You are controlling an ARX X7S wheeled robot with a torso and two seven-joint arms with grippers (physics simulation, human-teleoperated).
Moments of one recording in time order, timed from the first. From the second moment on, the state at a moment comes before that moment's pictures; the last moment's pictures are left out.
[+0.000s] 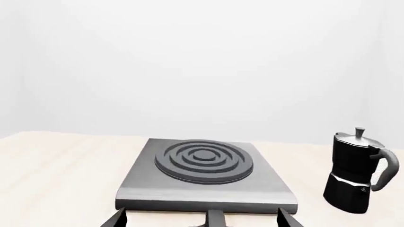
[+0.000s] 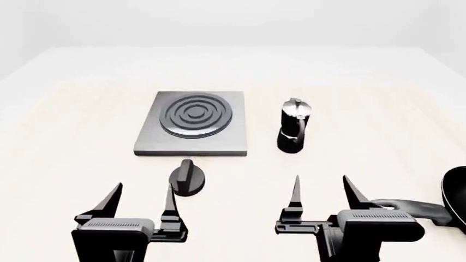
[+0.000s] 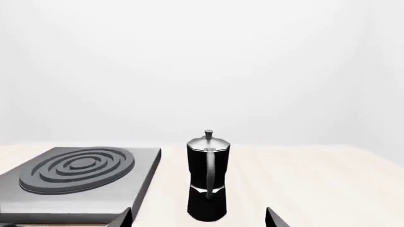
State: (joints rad) left arm 0.12 -0.17 0.09 0.42 -0.21 -0.12 -0.12; right arm -0.08 0.16 -0.13 -0.47 0.10 0.21 0.20
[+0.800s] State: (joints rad) left arm 0.12 -0.20 0.11 0.42 -0.22 -0.10 -0.15; right arm -0.07 0.14 -0.10 -0.51 0.12 0.27 0.33
